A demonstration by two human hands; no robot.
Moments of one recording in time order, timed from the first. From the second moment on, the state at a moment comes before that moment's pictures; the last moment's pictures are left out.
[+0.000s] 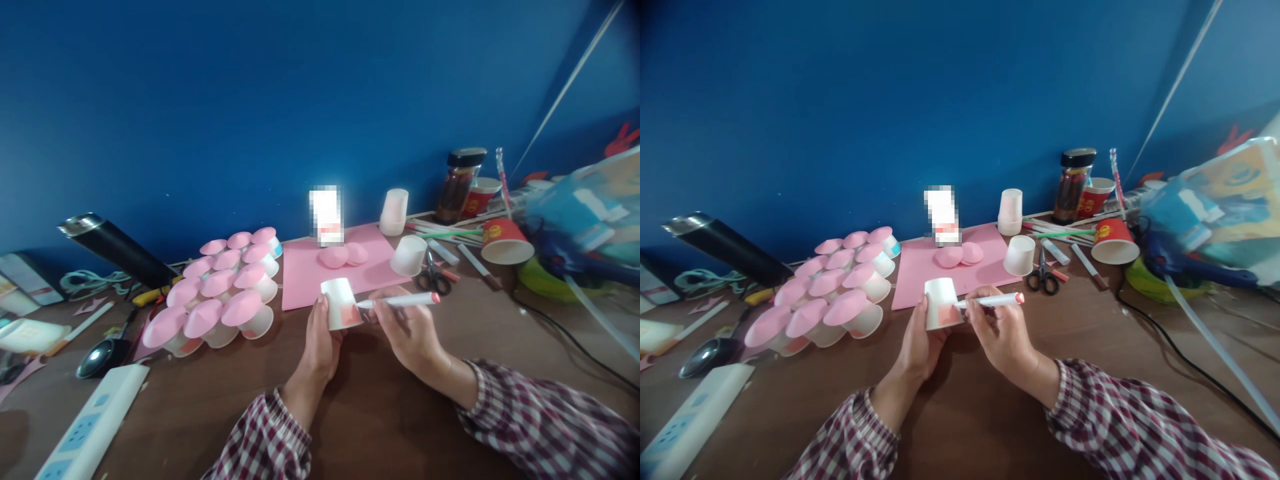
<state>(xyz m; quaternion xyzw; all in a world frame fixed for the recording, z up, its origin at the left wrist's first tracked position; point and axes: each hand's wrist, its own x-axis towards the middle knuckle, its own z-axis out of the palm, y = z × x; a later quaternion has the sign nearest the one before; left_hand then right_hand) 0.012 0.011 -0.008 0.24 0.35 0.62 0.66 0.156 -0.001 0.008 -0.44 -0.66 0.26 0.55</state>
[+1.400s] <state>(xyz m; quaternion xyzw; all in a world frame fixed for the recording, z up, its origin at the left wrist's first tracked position) 0.005 0.013 0.008 0.16 0.31 0.57 0.75 0.153 0.001 0.001 -0.37 -0.69 0.21 0.59</state>
